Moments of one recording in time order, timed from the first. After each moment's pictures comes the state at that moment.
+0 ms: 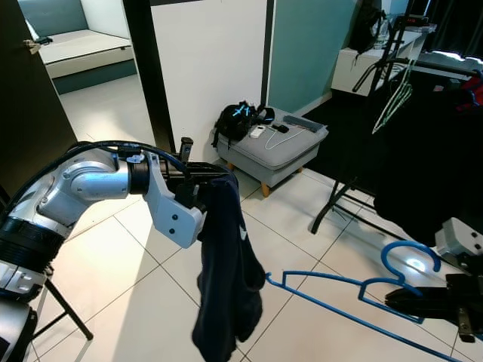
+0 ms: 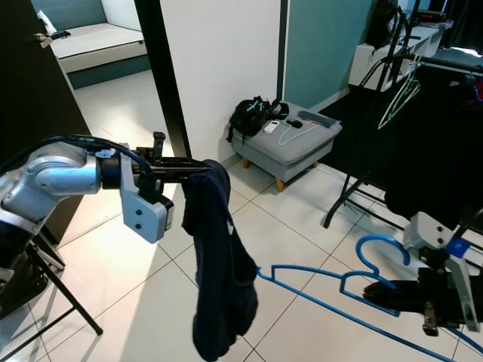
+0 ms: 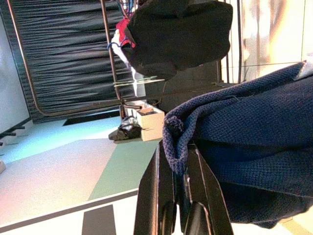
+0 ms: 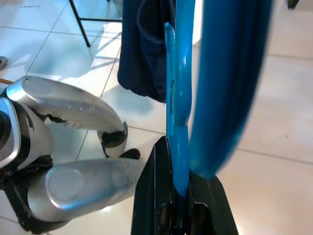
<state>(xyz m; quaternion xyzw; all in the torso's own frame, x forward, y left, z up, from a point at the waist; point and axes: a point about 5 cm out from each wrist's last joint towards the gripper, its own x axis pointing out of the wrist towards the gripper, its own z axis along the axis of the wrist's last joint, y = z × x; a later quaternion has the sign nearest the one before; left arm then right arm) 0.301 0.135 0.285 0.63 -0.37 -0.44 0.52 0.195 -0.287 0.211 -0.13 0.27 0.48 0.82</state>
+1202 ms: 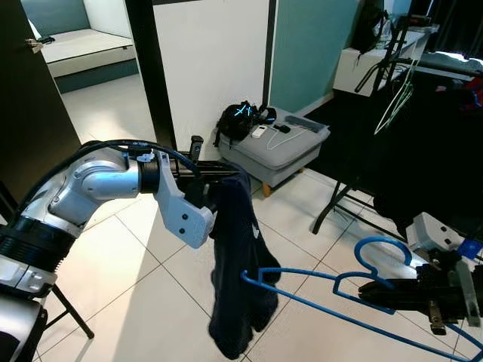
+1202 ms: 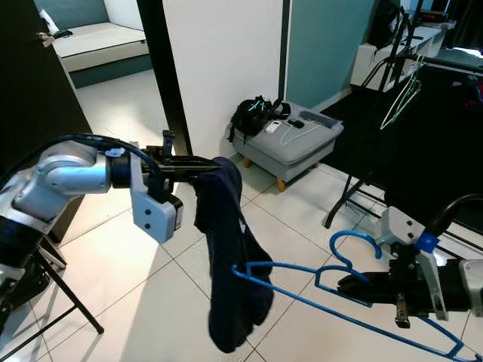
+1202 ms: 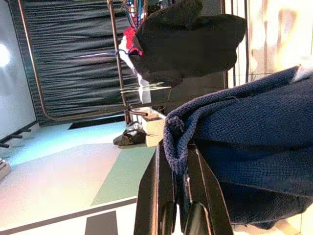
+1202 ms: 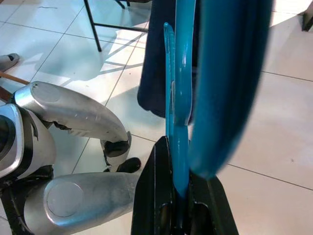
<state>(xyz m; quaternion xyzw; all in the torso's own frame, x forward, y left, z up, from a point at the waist) 0.300 0.122 0.287 0.62 -0.38 -0.44 0.53 0.205 -0.267 0.210 -0.14 0.25 0.52 0.81</state>
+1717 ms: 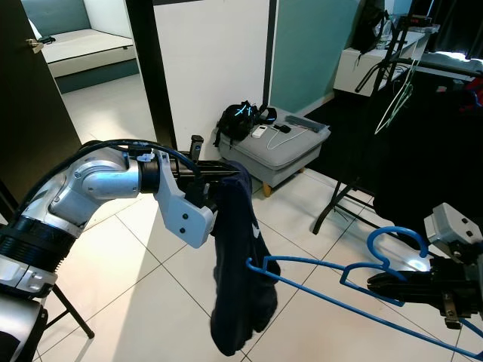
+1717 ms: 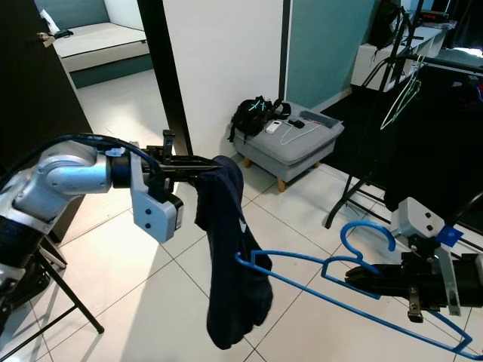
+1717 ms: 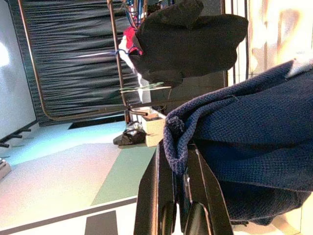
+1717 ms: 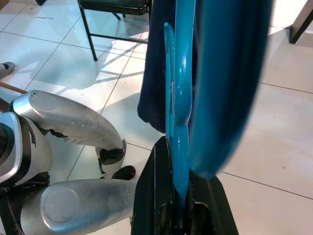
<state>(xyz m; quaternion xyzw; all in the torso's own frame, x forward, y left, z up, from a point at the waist) 0.300 0.122 0.287 0.62 -0.38 -0.44 0.53 0.203 -0.273 0.221 -0.14 0.23 0.51 0.82</state>
